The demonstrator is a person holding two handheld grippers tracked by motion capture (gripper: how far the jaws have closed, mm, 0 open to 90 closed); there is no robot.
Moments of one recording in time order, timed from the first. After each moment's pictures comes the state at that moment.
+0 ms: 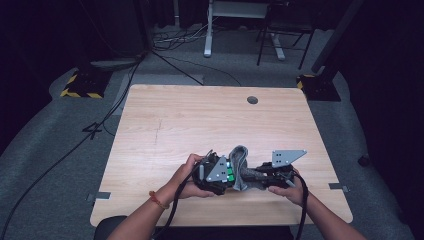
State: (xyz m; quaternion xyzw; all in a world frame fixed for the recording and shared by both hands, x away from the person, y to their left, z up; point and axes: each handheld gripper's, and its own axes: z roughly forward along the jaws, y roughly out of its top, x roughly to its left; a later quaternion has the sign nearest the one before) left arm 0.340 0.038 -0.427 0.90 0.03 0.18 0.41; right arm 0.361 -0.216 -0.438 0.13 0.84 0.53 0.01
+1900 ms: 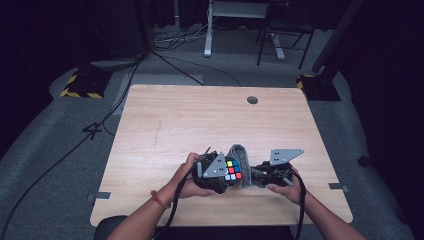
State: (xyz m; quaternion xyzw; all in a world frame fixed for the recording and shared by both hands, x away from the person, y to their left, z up) left arm 0.343 0.043 -0.417 0.87 0.05 0.15 0.46; right arm 0.372 -0.218 -0.452 0.16 0.85 0.51 0.01
